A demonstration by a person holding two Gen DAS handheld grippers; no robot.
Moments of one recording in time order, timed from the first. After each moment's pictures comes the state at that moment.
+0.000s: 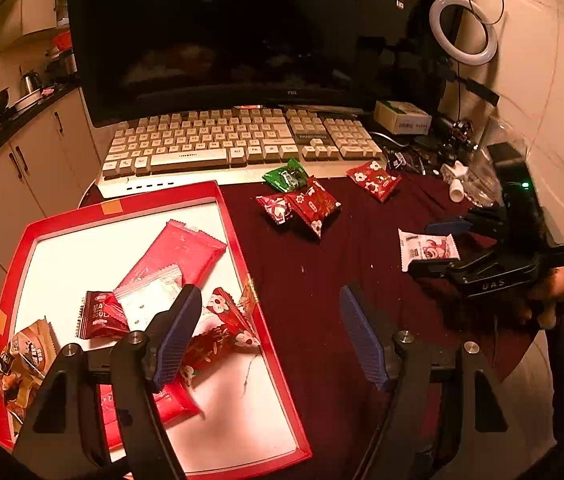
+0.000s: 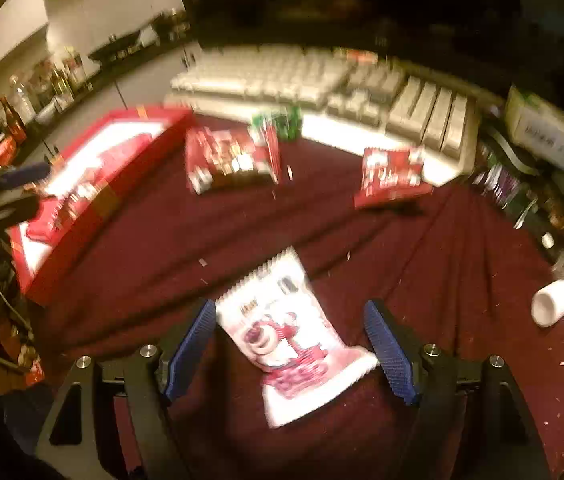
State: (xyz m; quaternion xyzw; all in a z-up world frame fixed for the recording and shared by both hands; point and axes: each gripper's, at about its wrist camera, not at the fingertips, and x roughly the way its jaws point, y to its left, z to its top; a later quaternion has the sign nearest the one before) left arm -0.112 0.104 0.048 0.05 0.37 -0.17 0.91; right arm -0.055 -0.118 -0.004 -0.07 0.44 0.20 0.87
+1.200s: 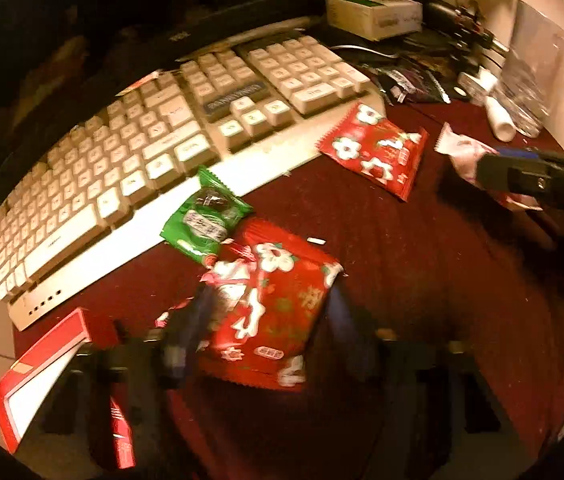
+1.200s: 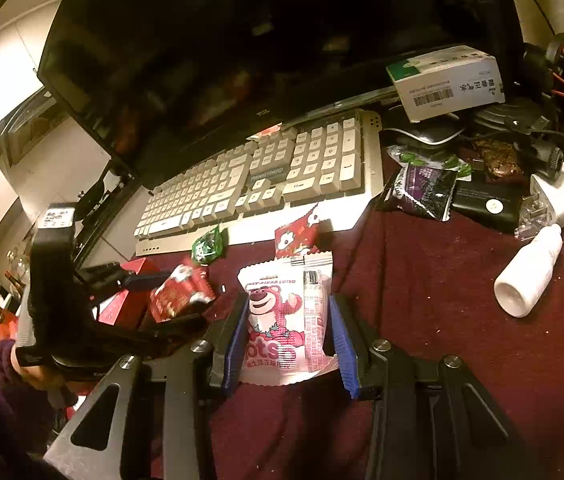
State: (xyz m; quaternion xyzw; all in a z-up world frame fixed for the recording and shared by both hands) left arm 0.027 -0.022 -0.004 0.23 0.45 -0.21 0.84; right arm -0.038 -0.204 0.001 0.20 0.34 0.15 0.91
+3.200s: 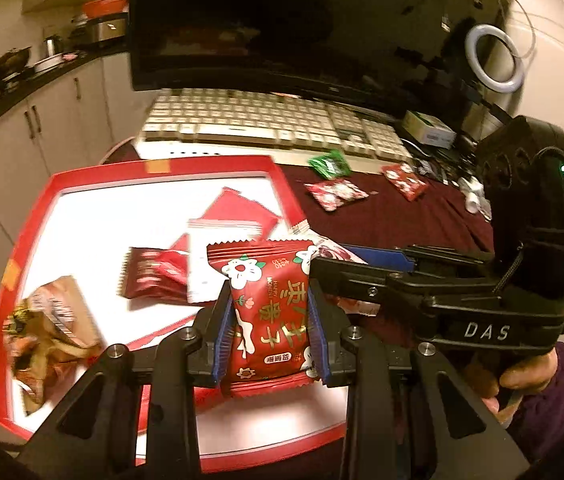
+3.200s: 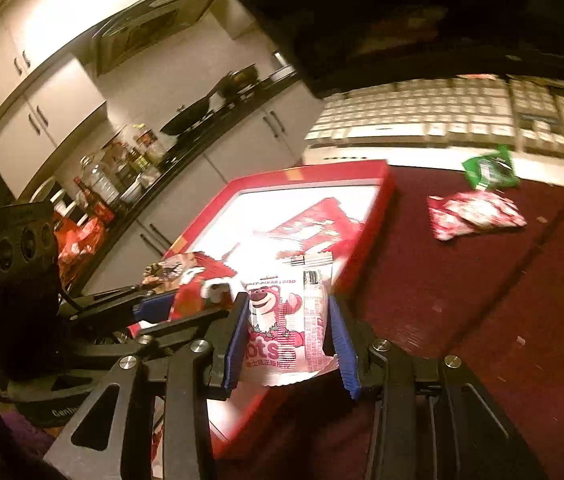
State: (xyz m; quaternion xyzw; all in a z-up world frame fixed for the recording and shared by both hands) left arm -0.114 0.163 0.031 -0.01 0.38 -0.14 0.91; right arm -0.071 0.024 0.009 0.11 0.37 0.33 0.86
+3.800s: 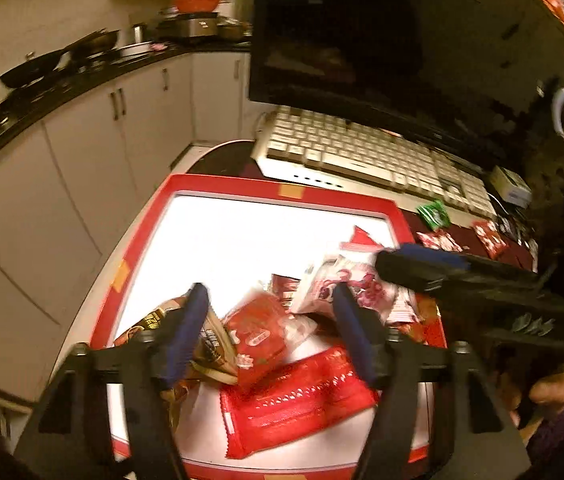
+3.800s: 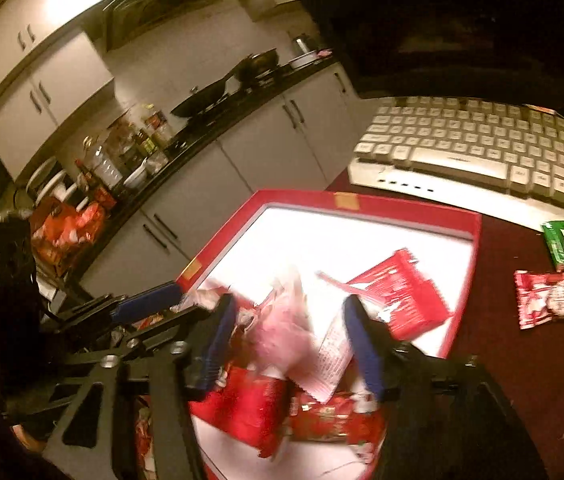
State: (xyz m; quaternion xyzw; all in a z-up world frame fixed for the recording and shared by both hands) left arm -0.097 0.229 0.043 -0.06 0.37 0.00 0.93; right arm -0.025 0.089 0.031 0.09 0.38 0.35 0.85
